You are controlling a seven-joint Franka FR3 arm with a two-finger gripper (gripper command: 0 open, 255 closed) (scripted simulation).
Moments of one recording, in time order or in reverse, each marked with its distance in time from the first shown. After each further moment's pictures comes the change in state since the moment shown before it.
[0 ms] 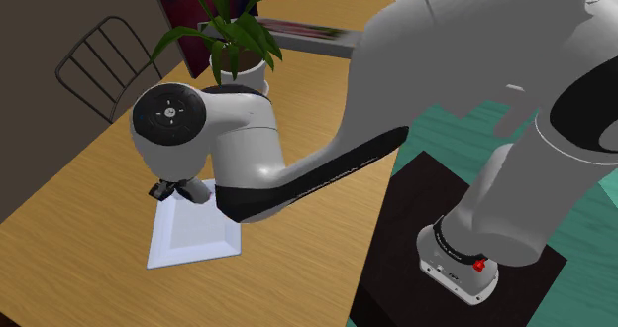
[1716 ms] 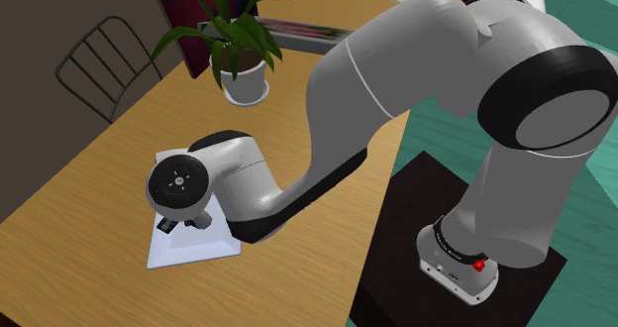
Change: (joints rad) arm 0.090 0.195 -0.050 0.017 -0.264 0.088 0.267
